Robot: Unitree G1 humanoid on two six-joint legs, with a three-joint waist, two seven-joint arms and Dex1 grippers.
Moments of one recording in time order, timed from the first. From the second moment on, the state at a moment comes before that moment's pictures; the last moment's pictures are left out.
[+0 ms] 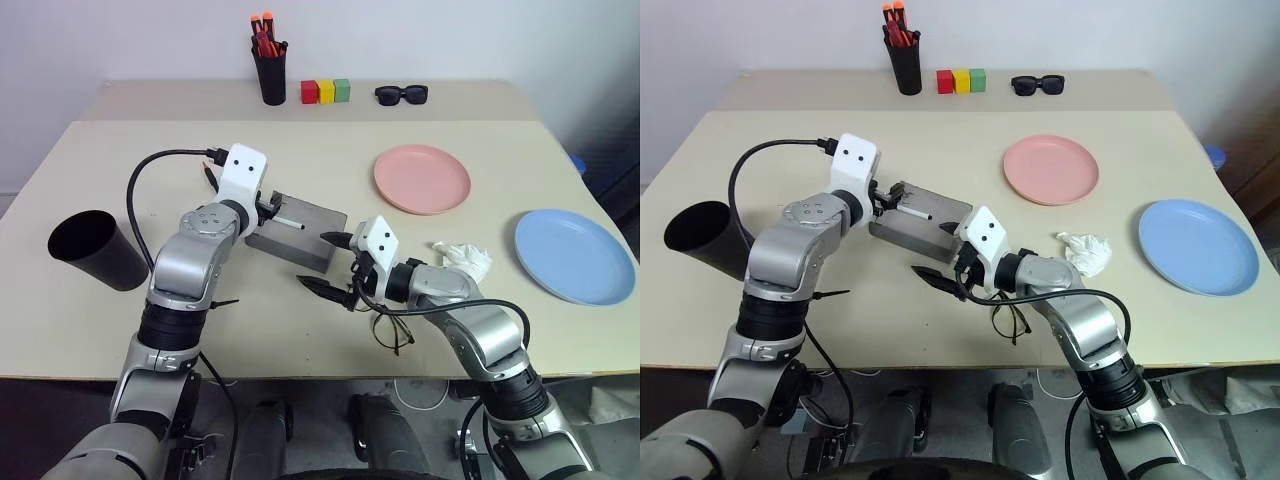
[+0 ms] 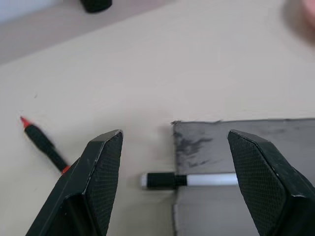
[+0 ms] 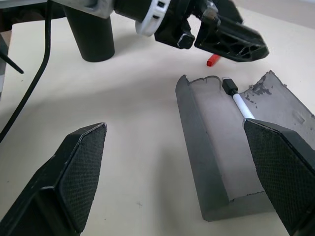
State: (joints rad) left arm -0.66 0.31 -0.06 -0.17 -0.07 1.00 -0.18; right arm -0.36 -0.36 0.25 -0.34 0.30 0.56 0.69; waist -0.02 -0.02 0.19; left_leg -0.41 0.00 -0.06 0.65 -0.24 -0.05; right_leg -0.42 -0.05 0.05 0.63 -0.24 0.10
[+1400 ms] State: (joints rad) left arm -0.76 0.28 -0.03 0.11 -0.13 1.04 -0.18; right arm -0.36 -0.36 0.25 -0.35 0.30 0.57 0.68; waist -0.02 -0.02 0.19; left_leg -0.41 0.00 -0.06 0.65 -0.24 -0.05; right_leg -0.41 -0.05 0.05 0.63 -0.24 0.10
